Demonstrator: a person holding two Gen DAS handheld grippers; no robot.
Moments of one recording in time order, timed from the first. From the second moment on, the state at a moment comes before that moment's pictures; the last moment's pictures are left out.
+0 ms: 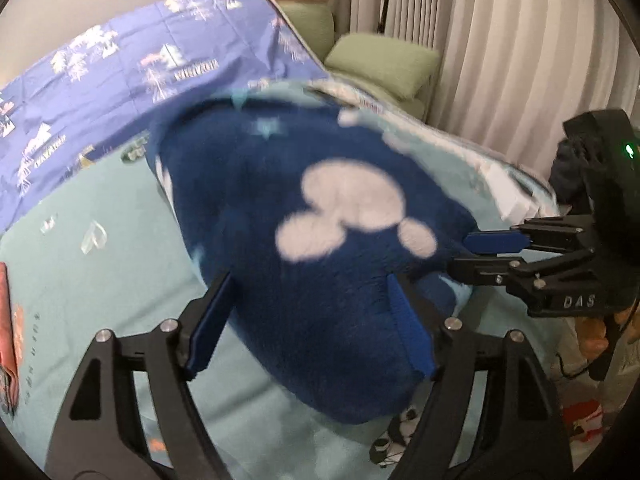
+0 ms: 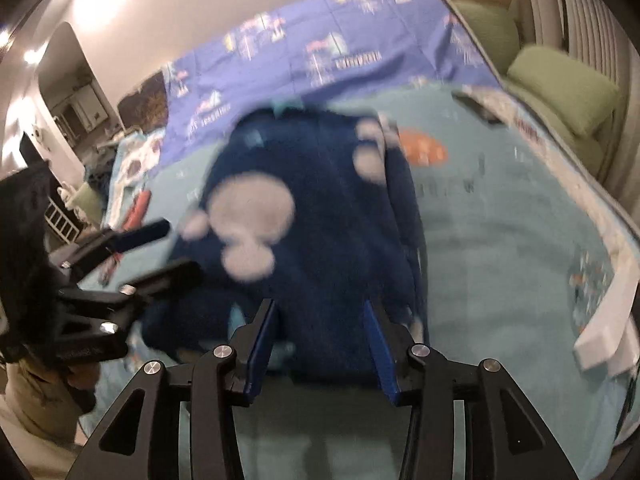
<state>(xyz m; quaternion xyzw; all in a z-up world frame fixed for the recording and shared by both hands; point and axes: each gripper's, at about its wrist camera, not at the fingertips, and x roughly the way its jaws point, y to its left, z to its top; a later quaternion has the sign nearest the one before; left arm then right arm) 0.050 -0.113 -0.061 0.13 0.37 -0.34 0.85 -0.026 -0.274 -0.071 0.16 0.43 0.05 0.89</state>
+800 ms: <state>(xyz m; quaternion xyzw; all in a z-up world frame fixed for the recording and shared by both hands) 0.064 -0.099 -0.047 0.09 0.37 -0.34 0.86 0.000 -0.335 -0.067 0.25 0.40 0.09 0.88</state>
